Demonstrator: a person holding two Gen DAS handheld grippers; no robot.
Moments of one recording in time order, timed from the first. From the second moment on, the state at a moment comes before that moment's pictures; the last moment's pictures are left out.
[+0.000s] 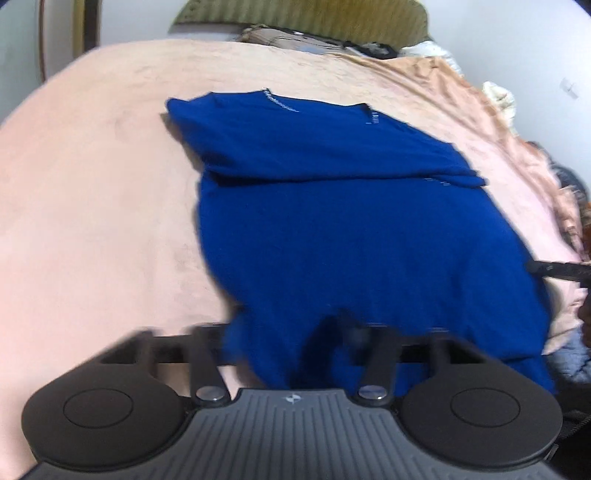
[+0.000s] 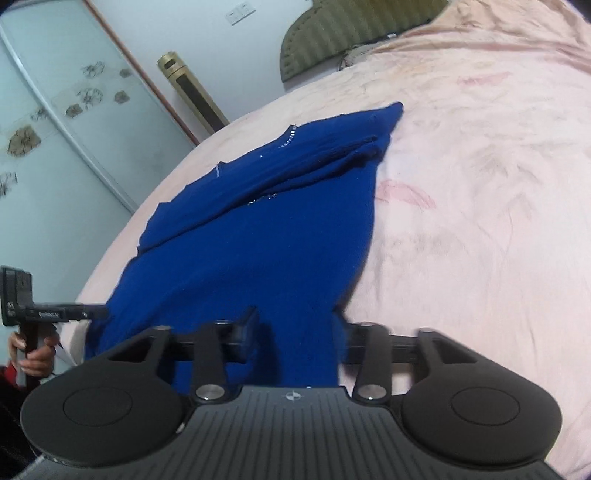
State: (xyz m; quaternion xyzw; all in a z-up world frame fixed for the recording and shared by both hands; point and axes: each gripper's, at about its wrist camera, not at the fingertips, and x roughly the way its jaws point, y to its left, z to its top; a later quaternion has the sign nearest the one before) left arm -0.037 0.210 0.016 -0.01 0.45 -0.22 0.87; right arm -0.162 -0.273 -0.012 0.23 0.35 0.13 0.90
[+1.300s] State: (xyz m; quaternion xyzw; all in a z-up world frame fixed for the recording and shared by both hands) left arm 0.039 0.104 0.038 0.02 0.48 -0.17 0.86; right arm -0.144 -0.280 -0.014 0.30 0.32 0.05 0.90
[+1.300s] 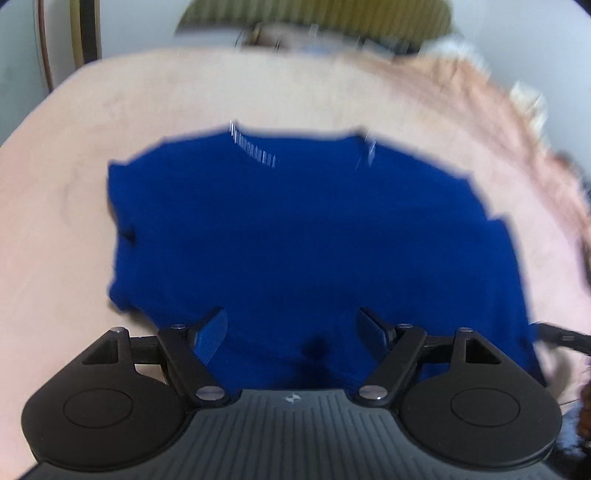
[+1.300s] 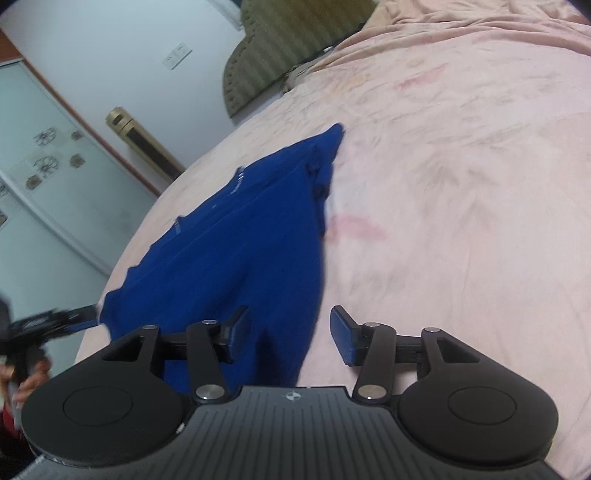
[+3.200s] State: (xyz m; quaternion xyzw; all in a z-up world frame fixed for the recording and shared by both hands) left arm -0.130 0.207 0.100 -0.13 0.37 -0.25 0.88; right arm -0.269 -0.238 0.109 0.22 0.21 0.24 0.92
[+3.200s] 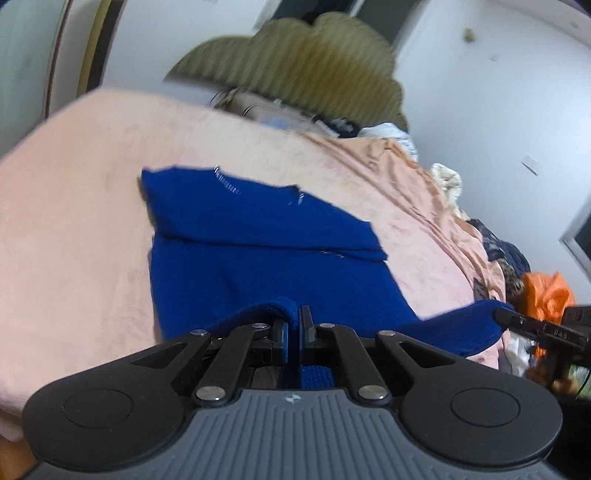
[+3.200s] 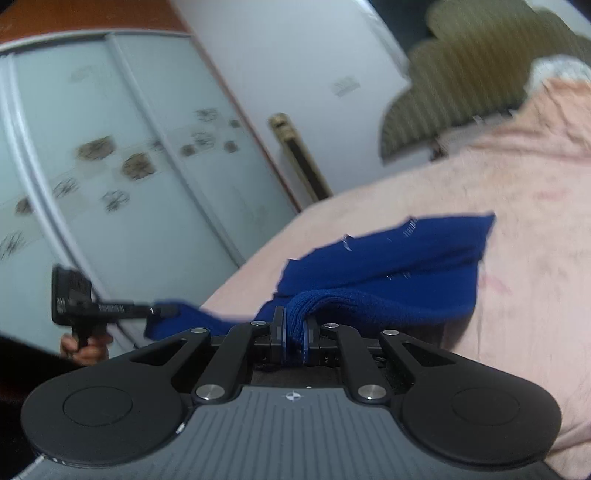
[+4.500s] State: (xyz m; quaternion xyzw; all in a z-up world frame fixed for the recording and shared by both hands) left arm 0.164 0.164 0.053 -0.10 0.38 -0.05 0.92; right arm 0.149 -0.241 0.009 0.24 0.30 0.08 0.92
